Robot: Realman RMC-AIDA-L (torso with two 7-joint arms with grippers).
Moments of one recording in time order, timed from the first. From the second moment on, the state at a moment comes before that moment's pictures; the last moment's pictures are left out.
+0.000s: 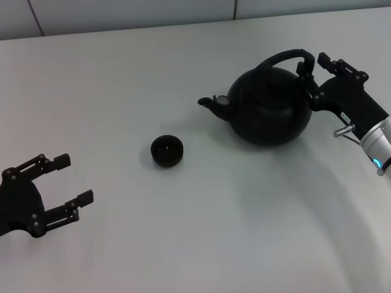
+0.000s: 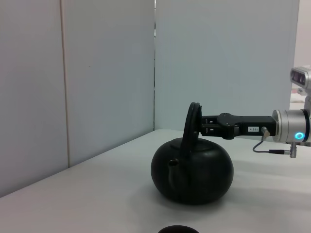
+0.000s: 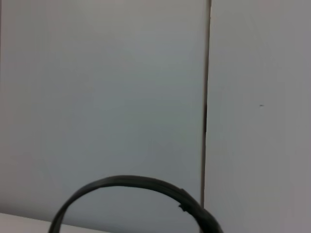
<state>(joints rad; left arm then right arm) -0.35 -2.03 0.45 0.45 2.04 1.70 -0.81 0.48 2.08 -0.33 0.04 -1.33 -1.23 0.23</state>
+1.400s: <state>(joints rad) -0.34 -2.05 0.45 0.46 2.04 1.71 -0.81 0.56 2.07 -0.48 -0.18 -1.37 -1.22 0.54</state>
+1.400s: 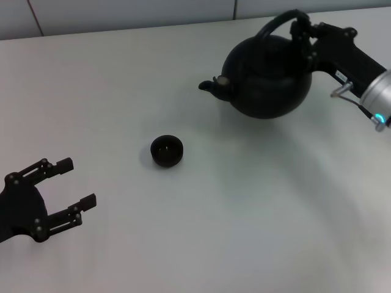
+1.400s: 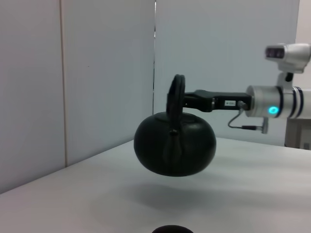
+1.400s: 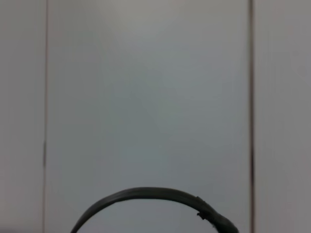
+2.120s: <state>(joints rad) -0.34 -2.04 0.45 0.46 2.04 1.72 -0.81 0.71 2.06 -0.51 -0.31 -1.68 -1.14 0.72</state>
